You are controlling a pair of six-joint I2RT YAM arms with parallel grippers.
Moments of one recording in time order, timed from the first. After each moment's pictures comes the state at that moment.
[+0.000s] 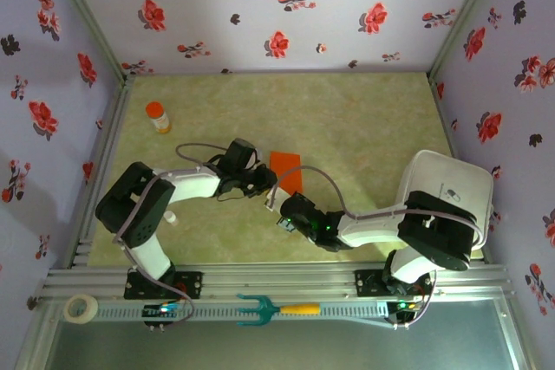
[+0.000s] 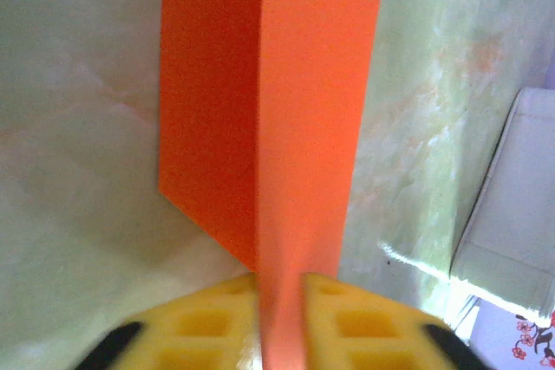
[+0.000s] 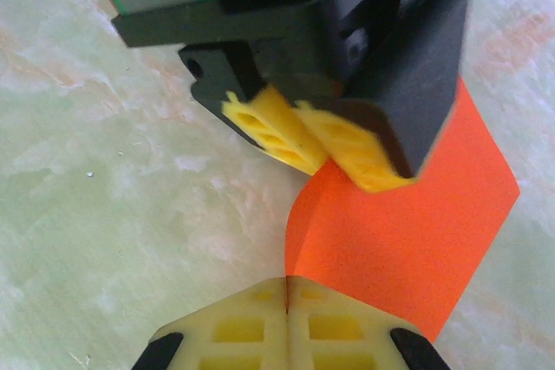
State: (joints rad) left arm -0.68 1.69 0.82 0.03 0.43 -1.01; right arm 1.16 1.50 0.52 0.31 0.42 -0.09
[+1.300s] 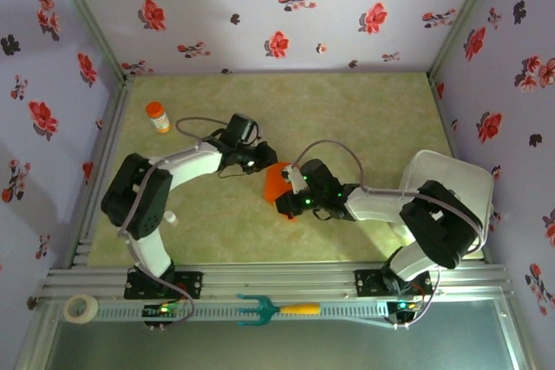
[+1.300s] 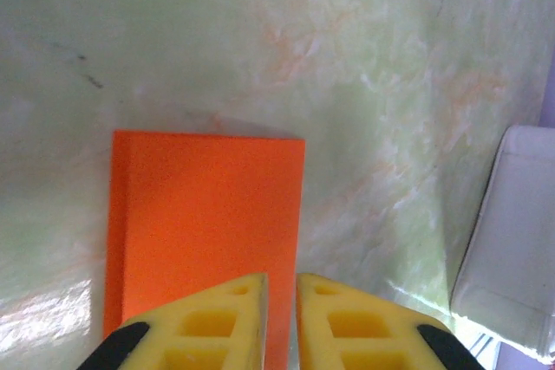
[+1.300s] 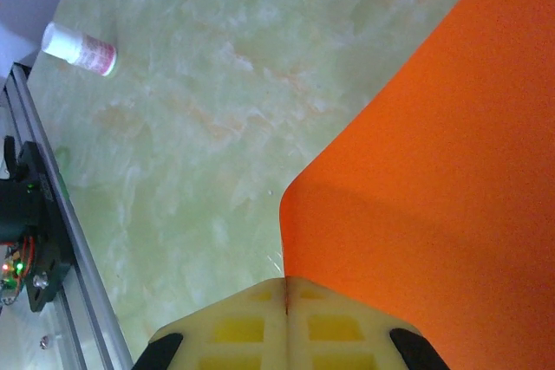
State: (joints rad) left arm -0.62 1.80 1.12 -0.23 0.42 -0.84; right arm 0.81 1.51 0.60 0.16 -0.48 0.46
